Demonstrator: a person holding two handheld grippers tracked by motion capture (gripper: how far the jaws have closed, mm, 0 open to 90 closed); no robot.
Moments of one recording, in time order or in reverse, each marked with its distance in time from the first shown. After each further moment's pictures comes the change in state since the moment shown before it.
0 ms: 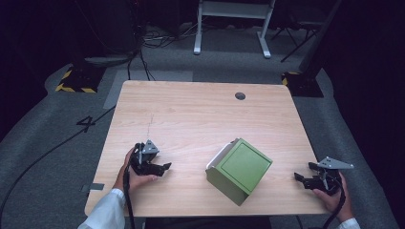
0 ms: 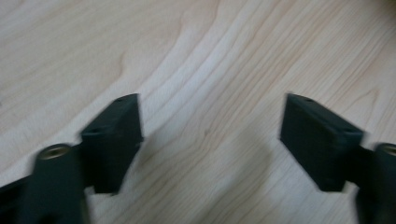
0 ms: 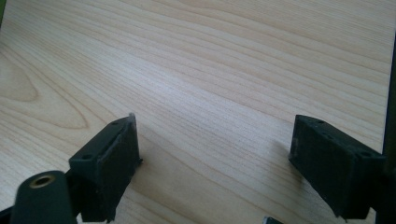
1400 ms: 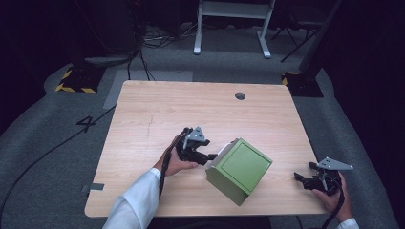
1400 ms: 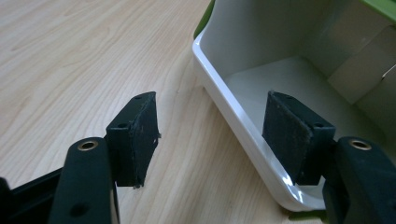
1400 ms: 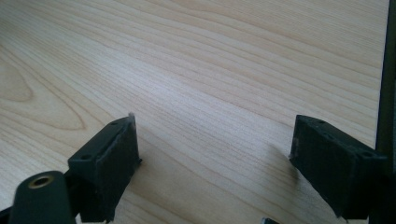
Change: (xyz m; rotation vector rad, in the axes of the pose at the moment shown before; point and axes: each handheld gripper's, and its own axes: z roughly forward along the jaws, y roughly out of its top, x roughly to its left) left arm -0.065 0.111 0.060 -0.093 -0.313 0.216; right arm 0.003 0.000 0.000 -0.008 -0.028 -0.013
